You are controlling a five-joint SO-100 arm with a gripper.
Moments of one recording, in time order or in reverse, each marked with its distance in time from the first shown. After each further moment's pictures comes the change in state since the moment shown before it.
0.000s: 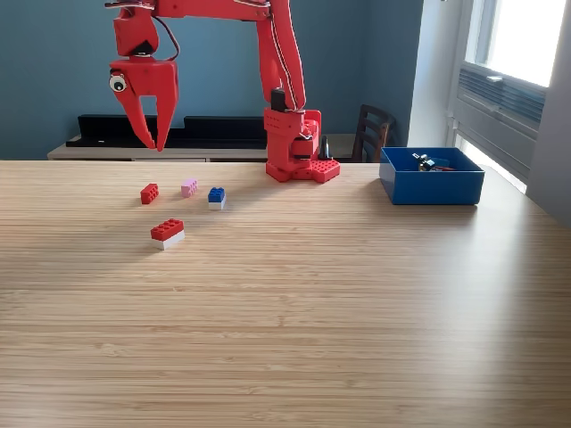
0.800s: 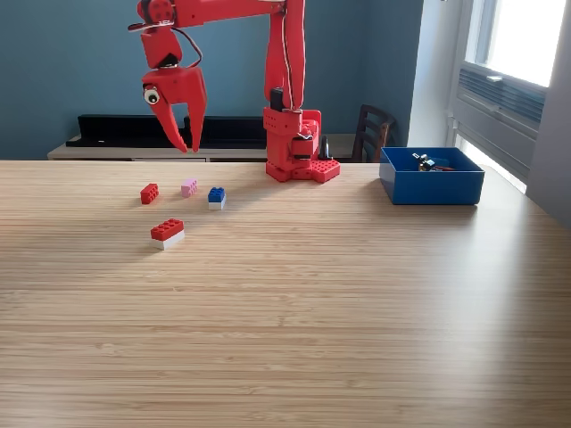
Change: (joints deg) arm 3.5 17.1 23.7 -1.6 -8.0
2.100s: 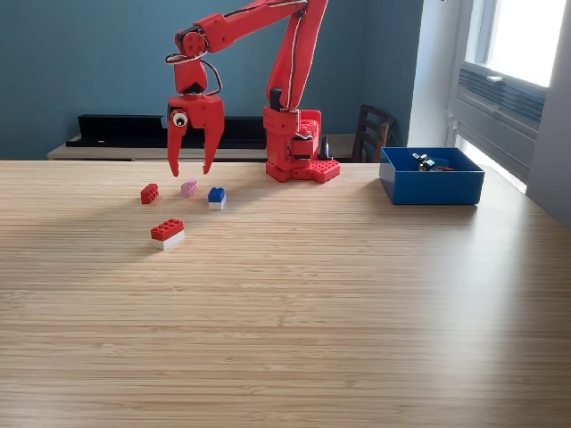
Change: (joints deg) arm 6.6 12.1 30.9 -26.2 -18.7
